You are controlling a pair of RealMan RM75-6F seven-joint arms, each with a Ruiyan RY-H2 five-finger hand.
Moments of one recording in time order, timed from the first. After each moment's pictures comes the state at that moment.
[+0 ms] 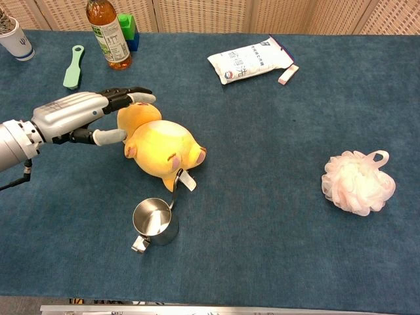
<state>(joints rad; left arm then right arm) -0.62 -1.35 0.04 -1.47 1.72 1.05 -0.31 0.07 -0.94 0.09 -1.73 -1.45 1.47 0.07</state>
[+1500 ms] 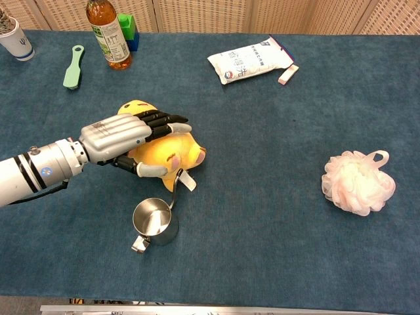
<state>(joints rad) -0.70 -1.51 0.08 -1.38 1.69 1.01 -0.12 0.03 -0.94 0.09 -1.71 -1.44 1.49 0.10</state>
